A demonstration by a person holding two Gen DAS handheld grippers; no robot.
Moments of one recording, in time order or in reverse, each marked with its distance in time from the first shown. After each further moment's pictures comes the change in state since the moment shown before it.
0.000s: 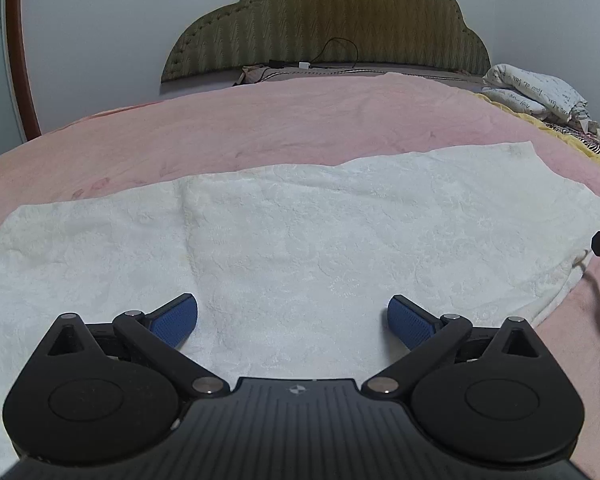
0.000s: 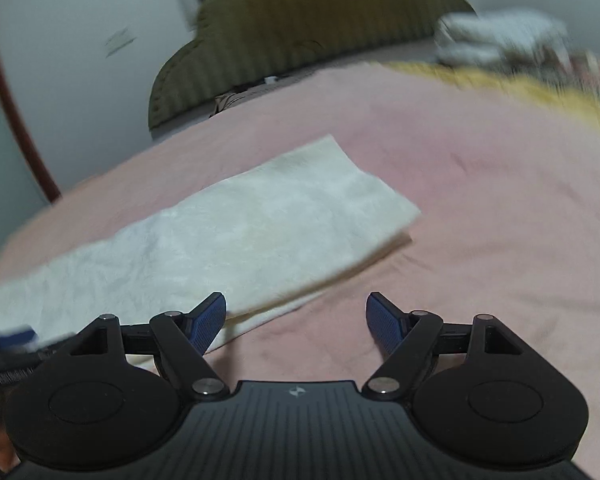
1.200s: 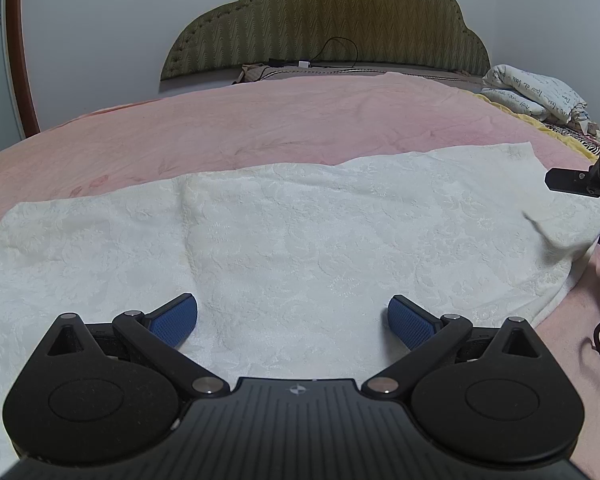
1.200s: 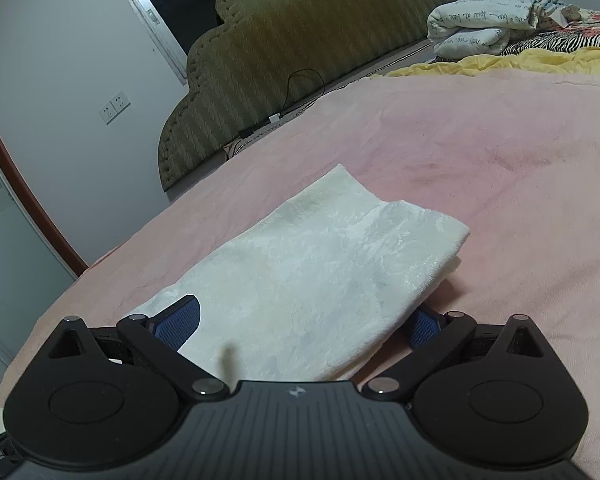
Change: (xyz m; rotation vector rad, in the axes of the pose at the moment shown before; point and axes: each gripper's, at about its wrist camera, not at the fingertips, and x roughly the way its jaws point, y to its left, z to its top) left arm 0.001 0.000 0.002 -0.005 0.004 -0.003; right arm 0.057 -0.007 0.019 0.131 -0.129 0.095
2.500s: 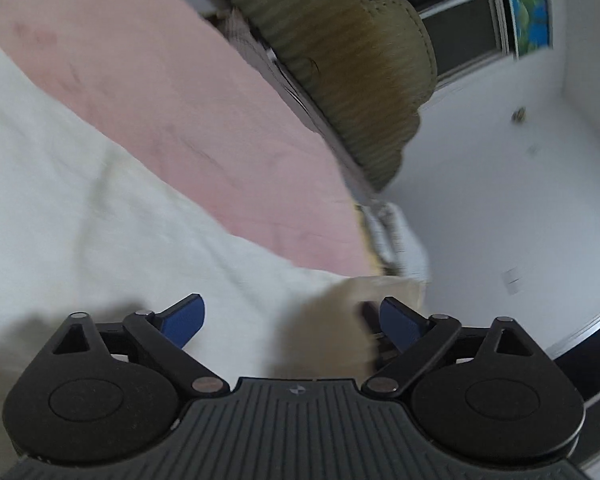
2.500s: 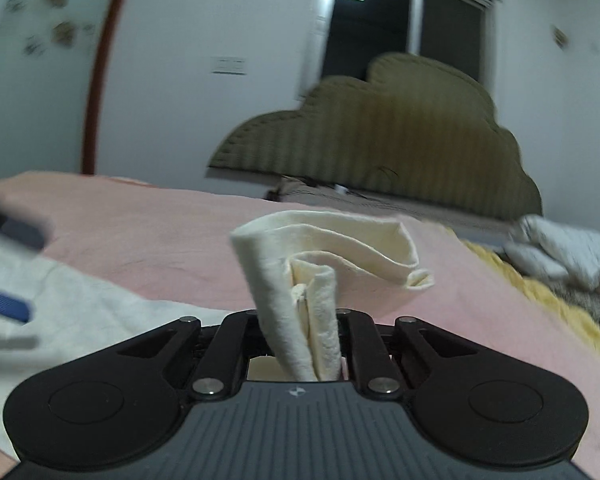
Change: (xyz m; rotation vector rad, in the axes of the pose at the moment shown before) left arm 0.014 0.083 0.047 -0.797 0.088 -0.702; right arm -0.009 0.141 -0.027 -0.767 -0.168 -0.054
